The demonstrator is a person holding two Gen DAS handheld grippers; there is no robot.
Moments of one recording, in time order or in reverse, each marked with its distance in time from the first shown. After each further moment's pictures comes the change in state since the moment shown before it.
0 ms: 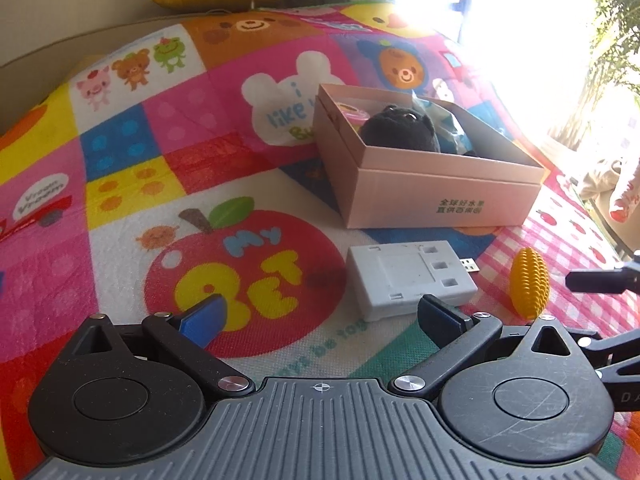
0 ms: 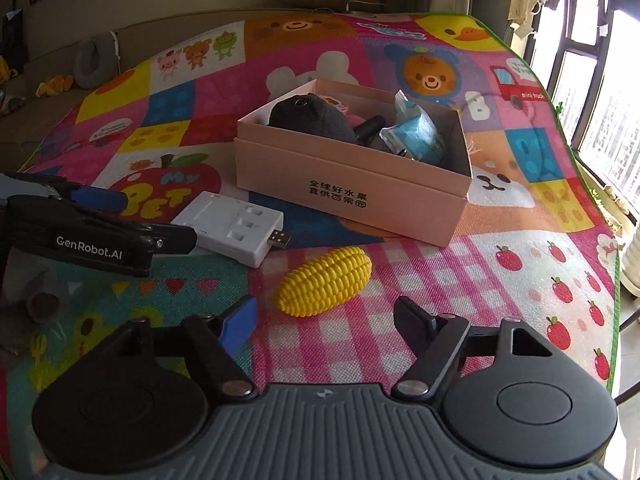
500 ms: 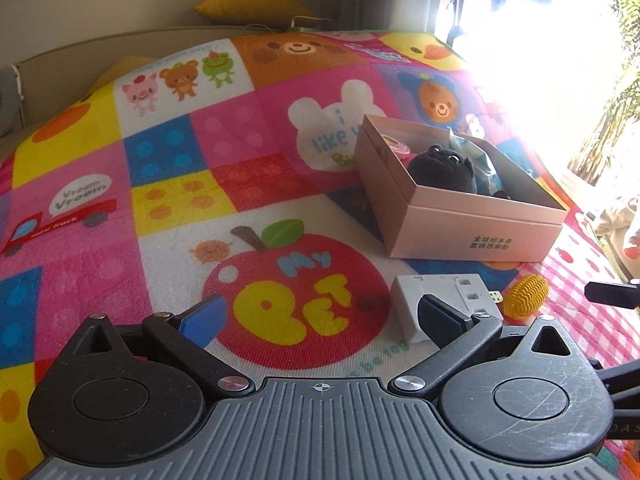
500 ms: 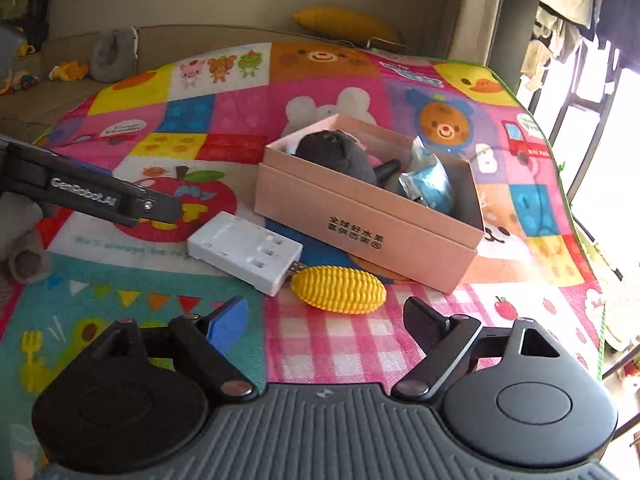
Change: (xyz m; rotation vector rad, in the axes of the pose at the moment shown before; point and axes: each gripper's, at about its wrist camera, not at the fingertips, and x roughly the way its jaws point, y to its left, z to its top) left arm -0.015 0.021 0.007 -0.075 -0.046 0.039; right arm -0.003 0.016 0.001 -0.093 -0.100 -0.069
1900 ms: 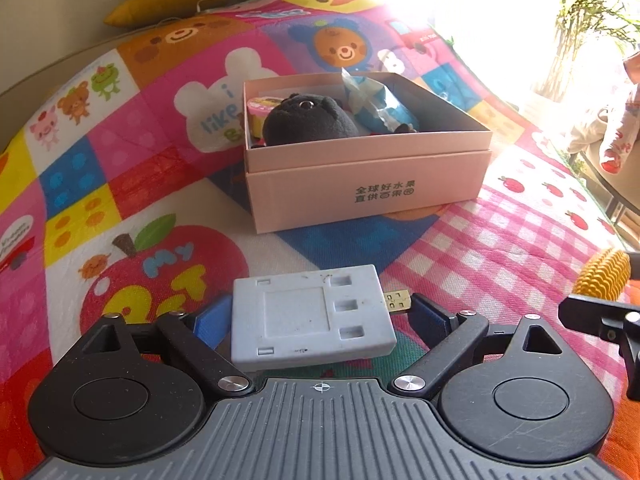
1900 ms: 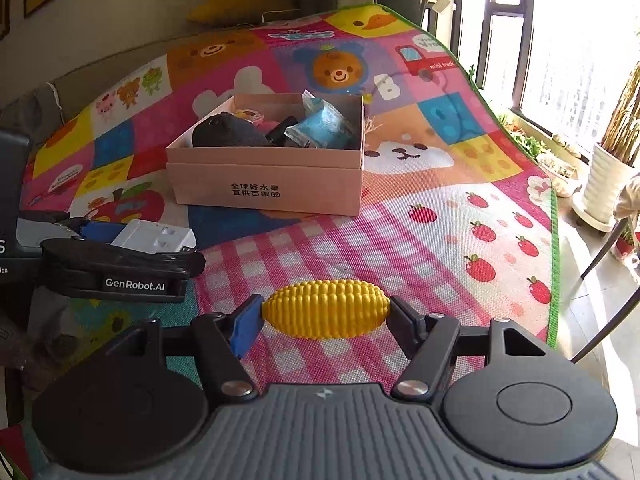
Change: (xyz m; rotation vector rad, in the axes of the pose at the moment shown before) left arm 0.020 -0.094 -0.008 0.227 0.097 -0.047; right arm -0.048 -0.055 -0.025 0.294 0.072 -0.068
